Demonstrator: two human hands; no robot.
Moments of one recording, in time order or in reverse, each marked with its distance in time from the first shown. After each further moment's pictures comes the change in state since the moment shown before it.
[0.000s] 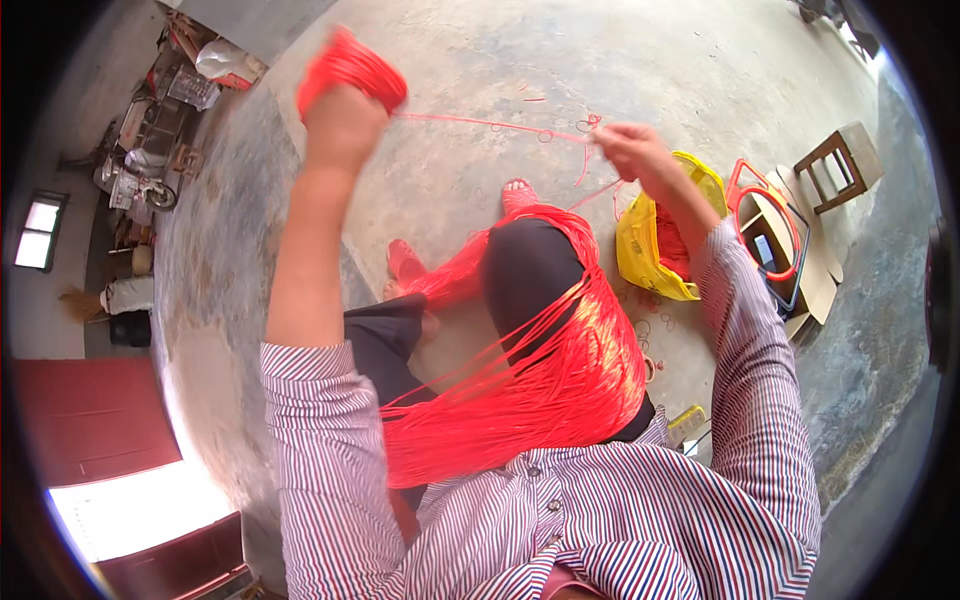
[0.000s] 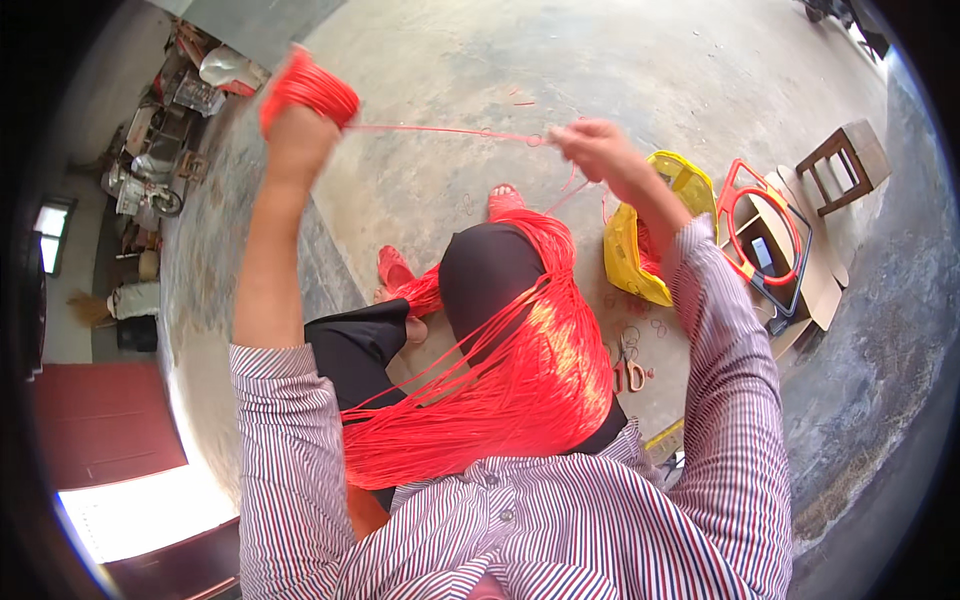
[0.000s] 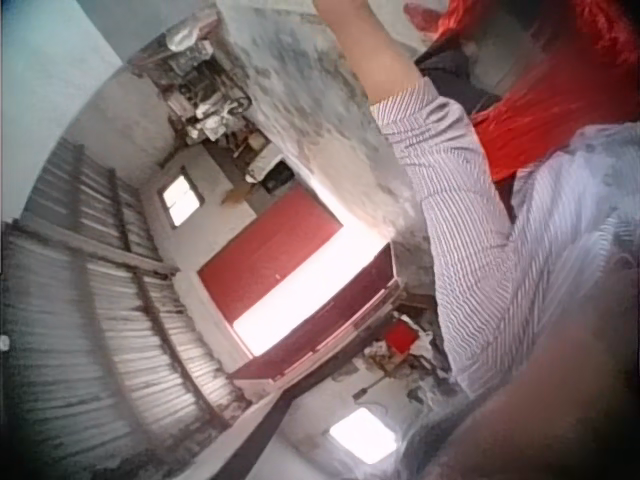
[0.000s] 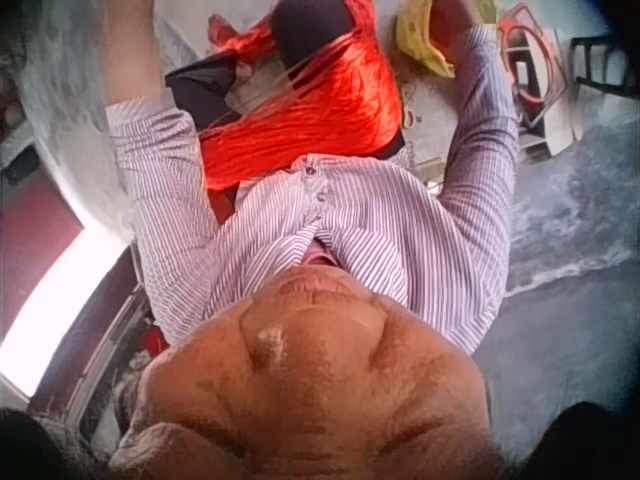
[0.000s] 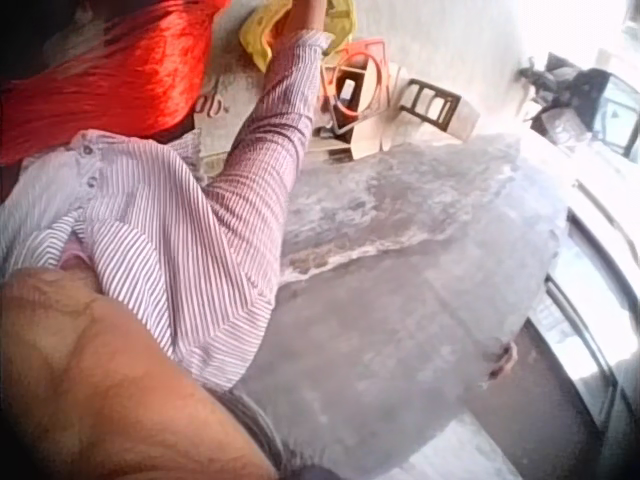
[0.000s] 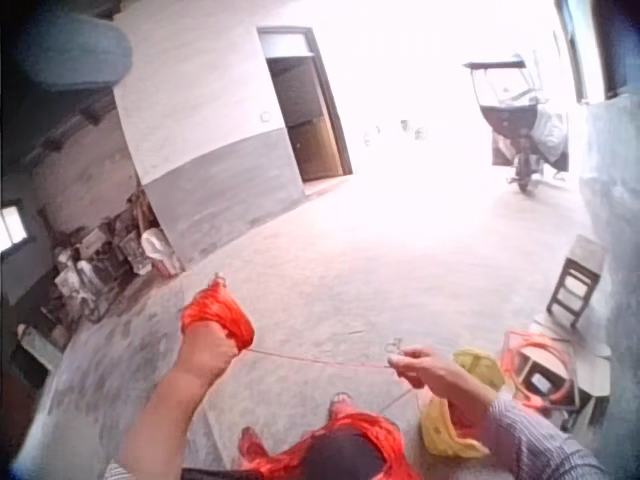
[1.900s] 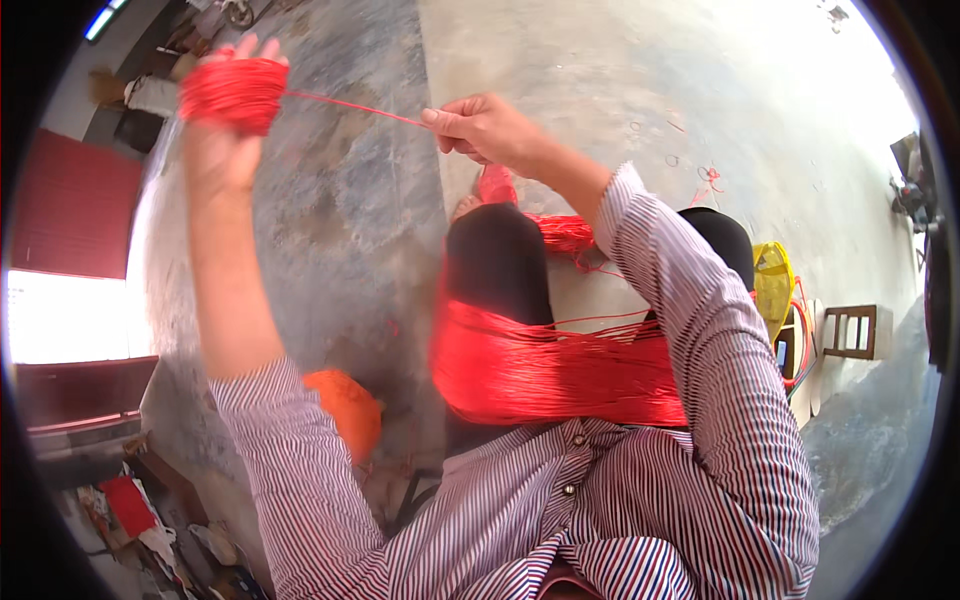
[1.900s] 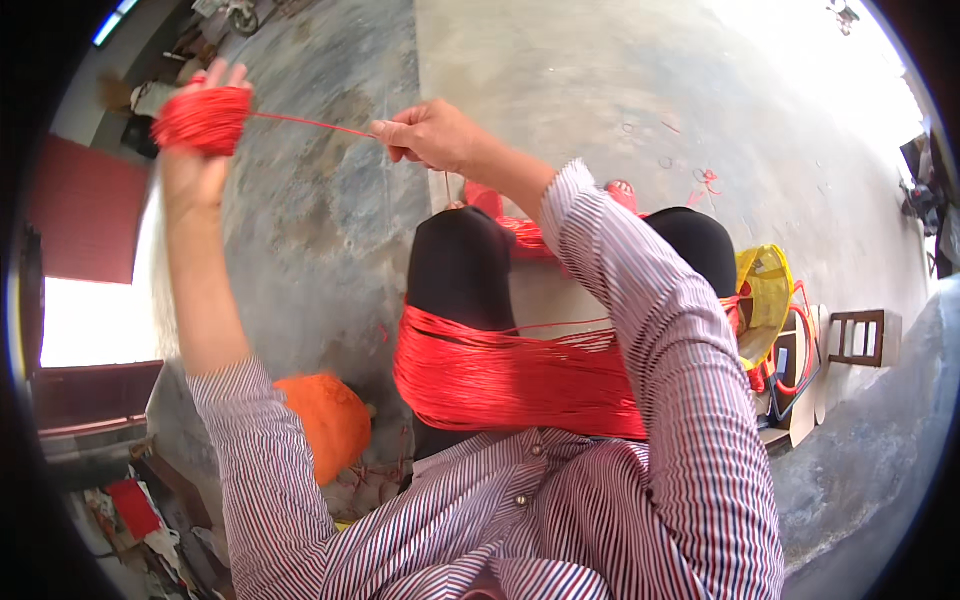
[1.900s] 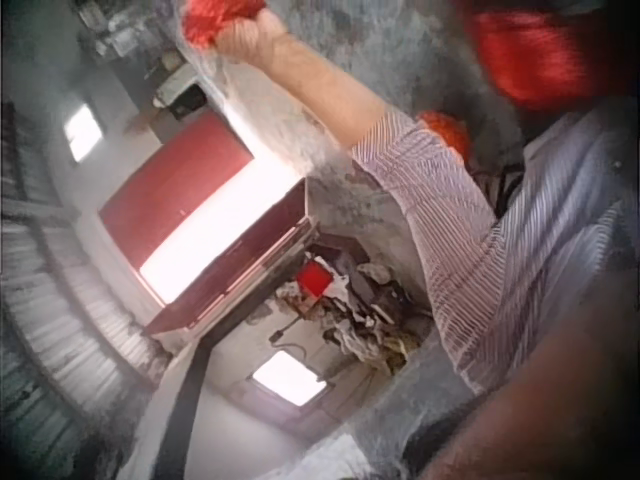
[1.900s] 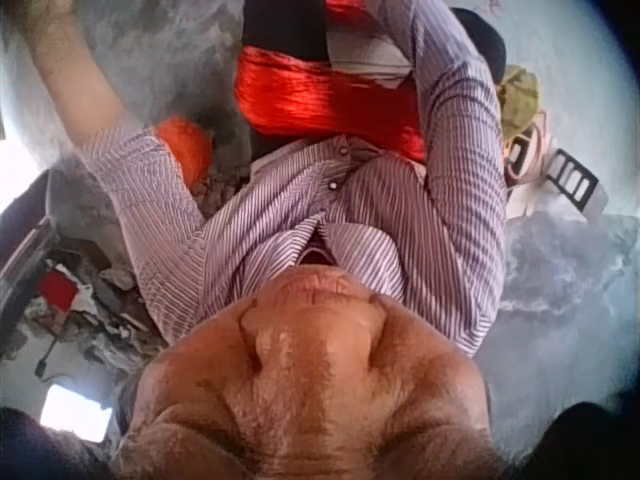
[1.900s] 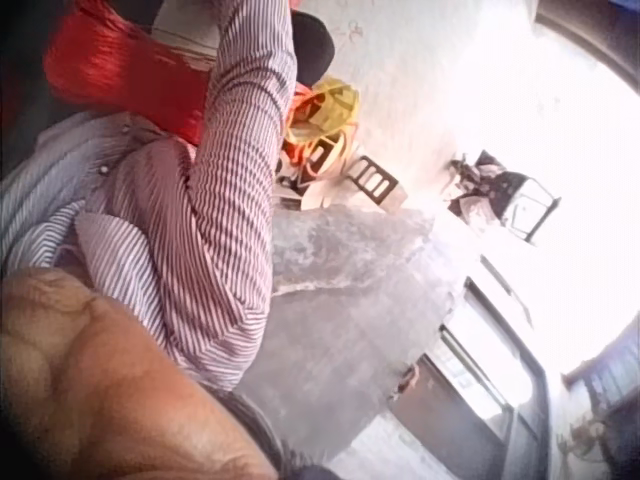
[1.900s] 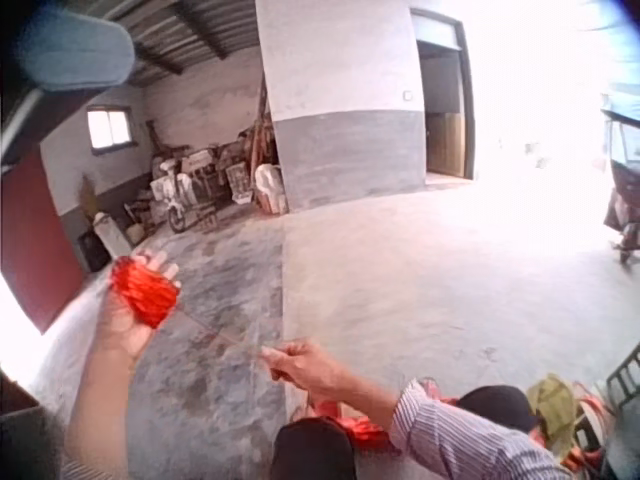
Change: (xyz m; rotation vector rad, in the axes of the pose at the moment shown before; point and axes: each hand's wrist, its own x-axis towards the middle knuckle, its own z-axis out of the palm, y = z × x) left_hand -0.214 -0.236 -0.167 -1.710 0.708 -0.362; right_hand 0.007 -0.059 0.399 -0.077 -0.826 -0.057
